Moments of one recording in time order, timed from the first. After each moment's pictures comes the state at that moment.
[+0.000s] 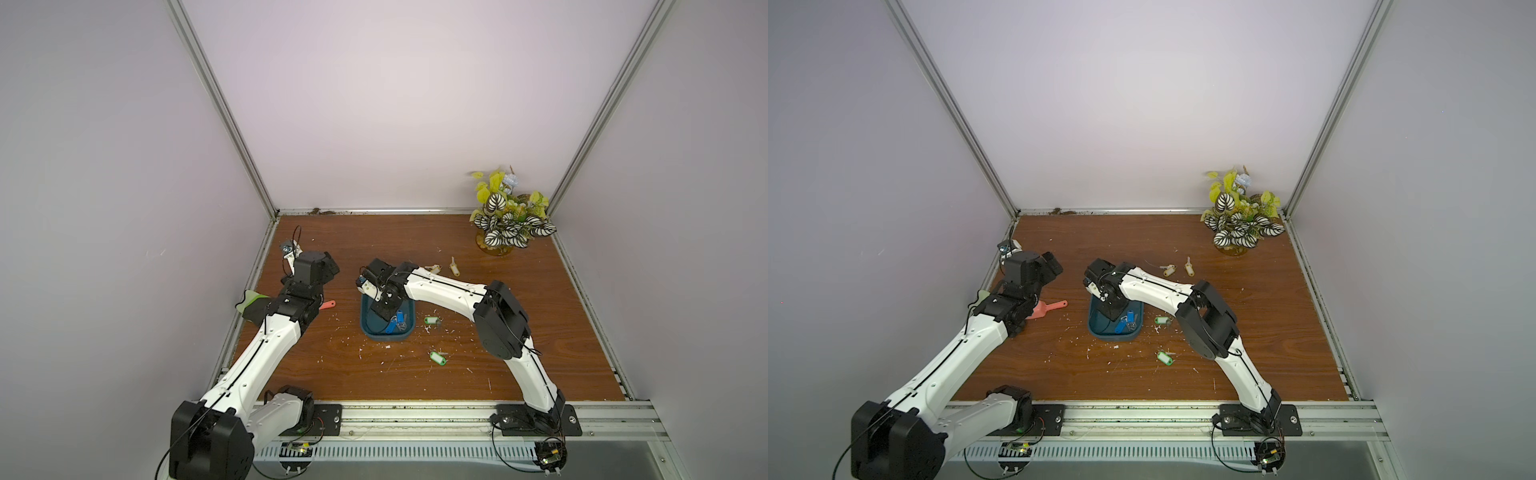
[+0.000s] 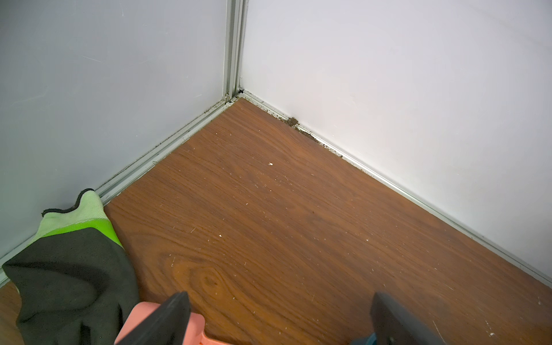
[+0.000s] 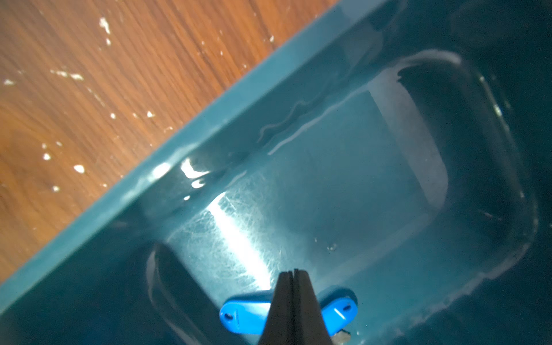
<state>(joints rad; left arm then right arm) -0.22 1.07 0.79 -0.25 -0.47 -0.60 0.98 2.22 1.85 -0.89 0.03 -0.02</state>
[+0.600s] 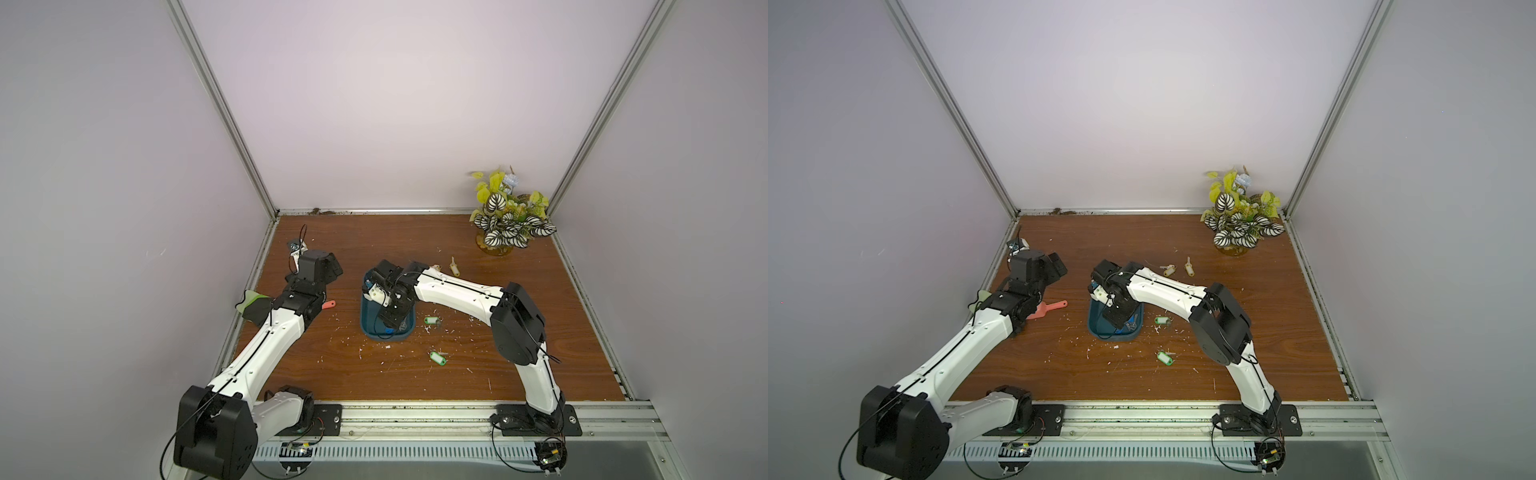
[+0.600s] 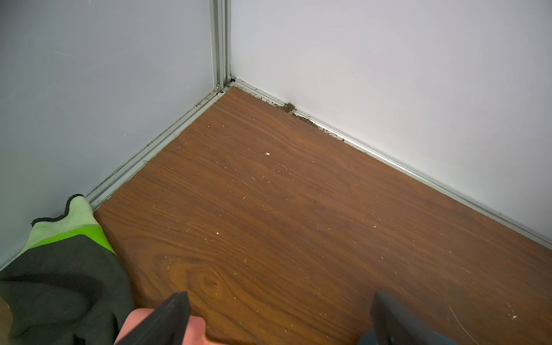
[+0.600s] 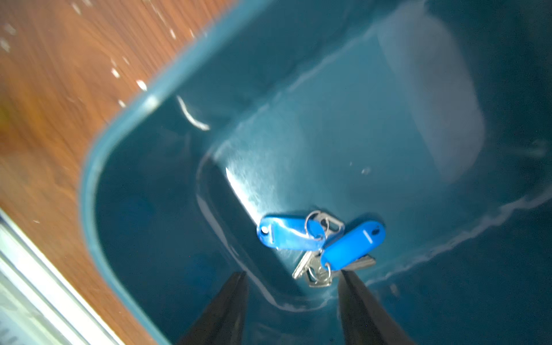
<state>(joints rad) -0.22 1.14 0.79 -0.21 -0.44 -0.54 0.98 2.10 1.74 -0.97 -0.05 -0.03</state>
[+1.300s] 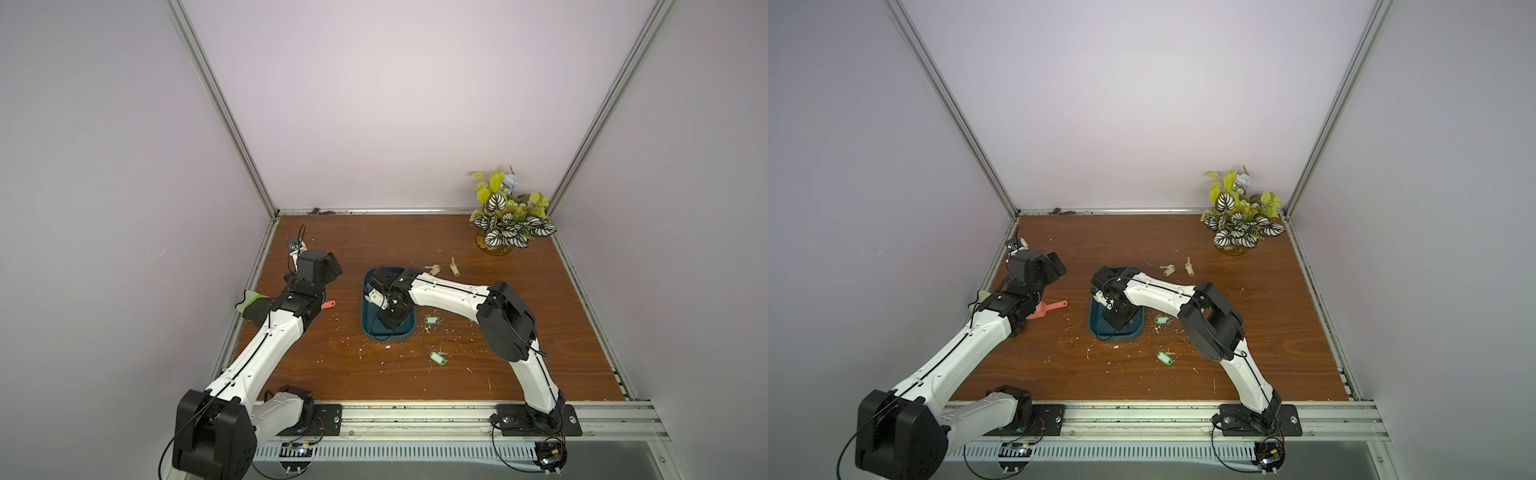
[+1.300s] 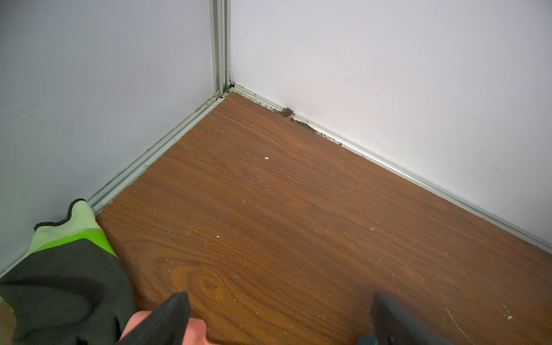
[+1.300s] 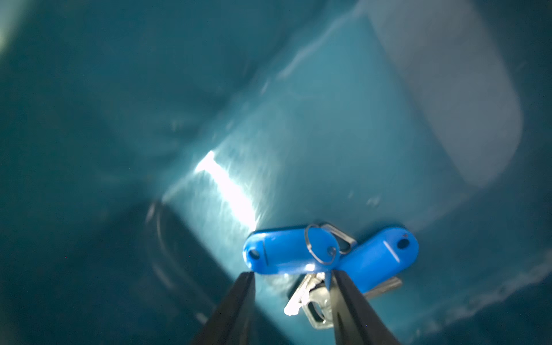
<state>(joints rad) -0.22 1.12 0.79 -0.22 -0.44 -0.54 0.97 2.18 1.71 -0.84 -0.02 0.06</state>
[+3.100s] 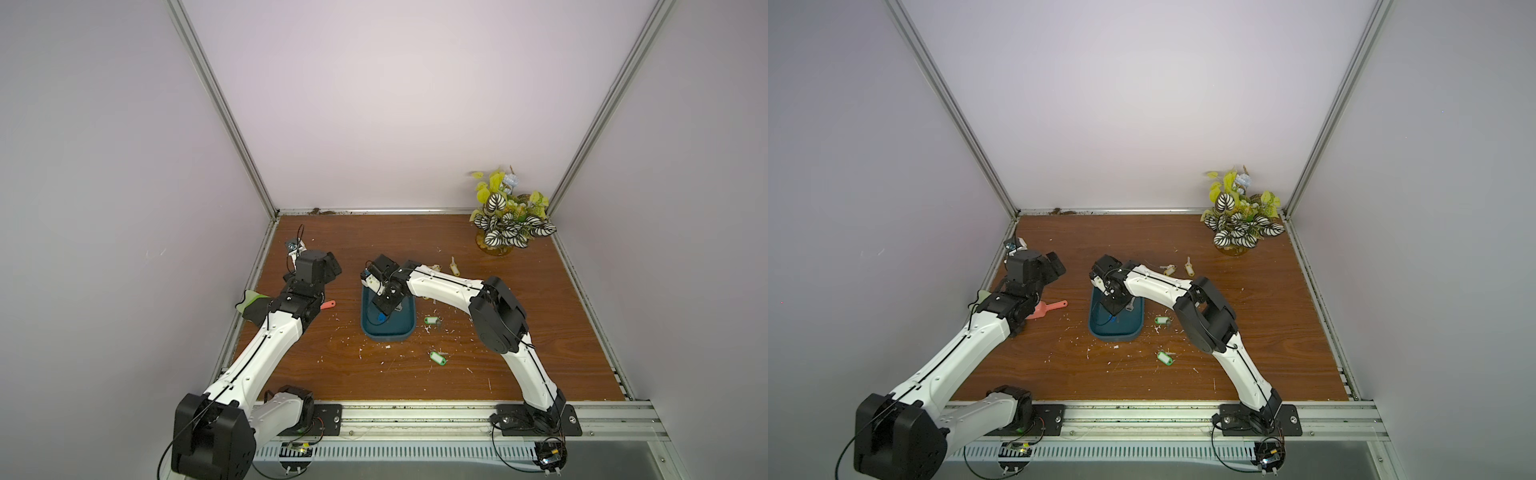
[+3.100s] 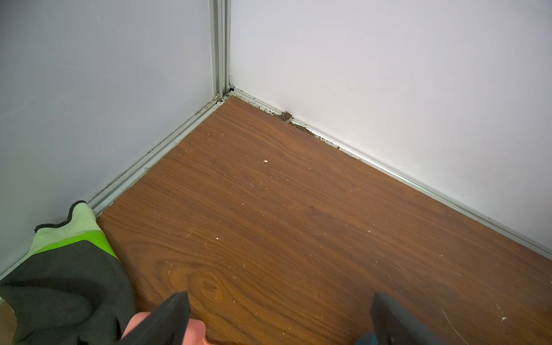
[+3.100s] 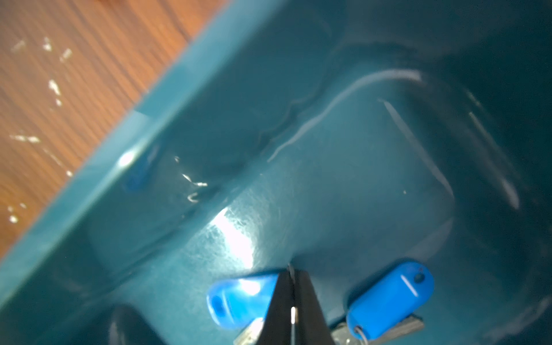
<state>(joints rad) -0.22 1.10 0.79 -0.22 -0.44 -0.54 0.93 2.26 1.83 -0.76 -0.01 0.05</state>
